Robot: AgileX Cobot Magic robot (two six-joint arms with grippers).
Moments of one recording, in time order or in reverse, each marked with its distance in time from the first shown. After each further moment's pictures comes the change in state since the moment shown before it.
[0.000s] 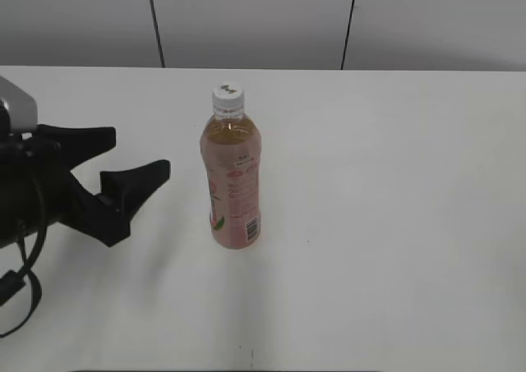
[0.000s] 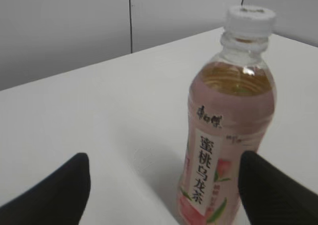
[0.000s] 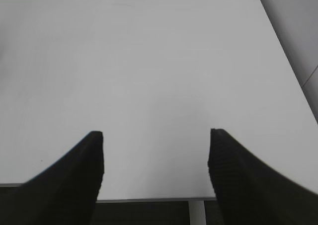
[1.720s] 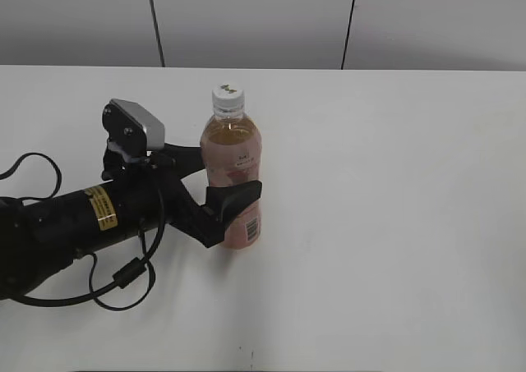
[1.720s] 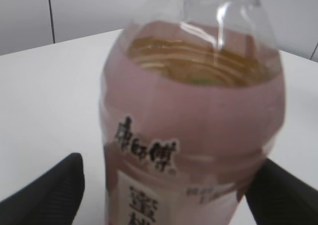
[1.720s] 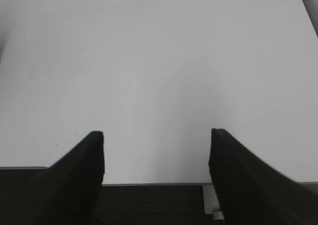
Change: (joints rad) left arm -0.117 0.497 -0.281 0.089 -0.235 -0.045; right arm 0.000 0.147 -0.005 0.053 -0.016 0.011
